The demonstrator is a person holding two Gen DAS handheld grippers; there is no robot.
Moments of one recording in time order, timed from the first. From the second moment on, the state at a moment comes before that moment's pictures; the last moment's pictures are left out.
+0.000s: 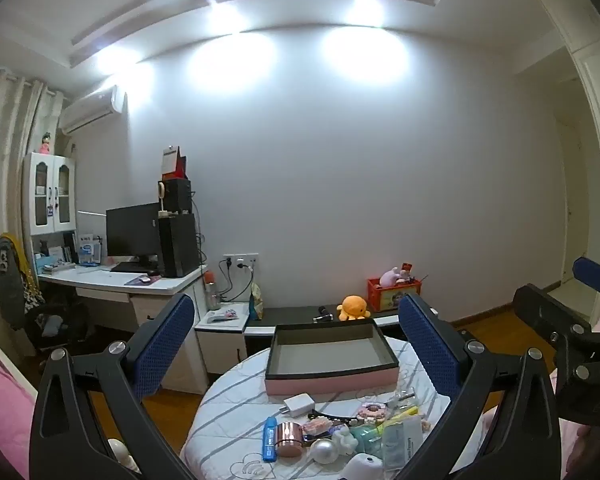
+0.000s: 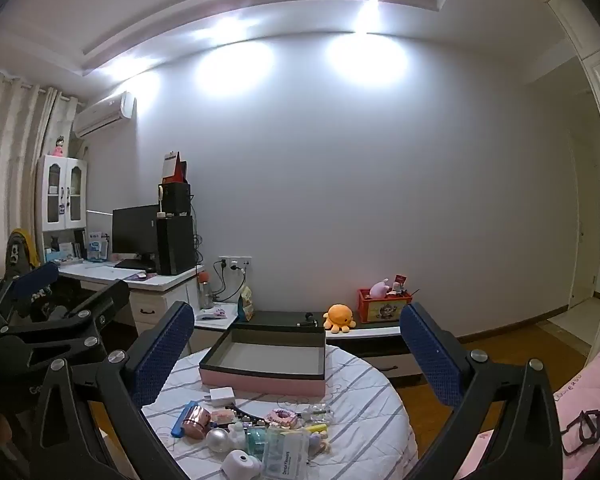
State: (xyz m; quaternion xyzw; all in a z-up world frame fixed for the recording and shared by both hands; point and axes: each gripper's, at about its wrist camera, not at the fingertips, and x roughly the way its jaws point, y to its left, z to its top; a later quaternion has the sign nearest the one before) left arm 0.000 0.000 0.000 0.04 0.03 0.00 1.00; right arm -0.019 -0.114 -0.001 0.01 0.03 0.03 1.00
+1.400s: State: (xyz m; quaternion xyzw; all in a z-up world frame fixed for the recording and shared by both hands) left arm 0.014 0.009 -0.003 0.03 0.04 0.00 1.00; right arm -0.011 -0.105 0.002 0.00 0.04 0.05 1.00
